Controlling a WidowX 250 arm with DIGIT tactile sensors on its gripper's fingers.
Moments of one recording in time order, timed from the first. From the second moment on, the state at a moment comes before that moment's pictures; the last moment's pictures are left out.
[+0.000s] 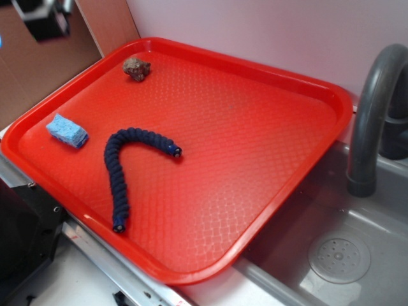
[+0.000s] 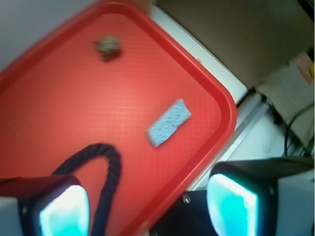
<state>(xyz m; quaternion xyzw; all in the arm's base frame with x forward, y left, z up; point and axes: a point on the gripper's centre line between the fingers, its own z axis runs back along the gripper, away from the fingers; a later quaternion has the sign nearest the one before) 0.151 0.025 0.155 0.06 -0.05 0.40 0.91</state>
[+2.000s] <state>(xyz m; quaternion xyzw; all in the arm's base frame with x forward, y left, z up) 0.171 0.075 0.017 0.03 -0.03 0.41 0.91</state>
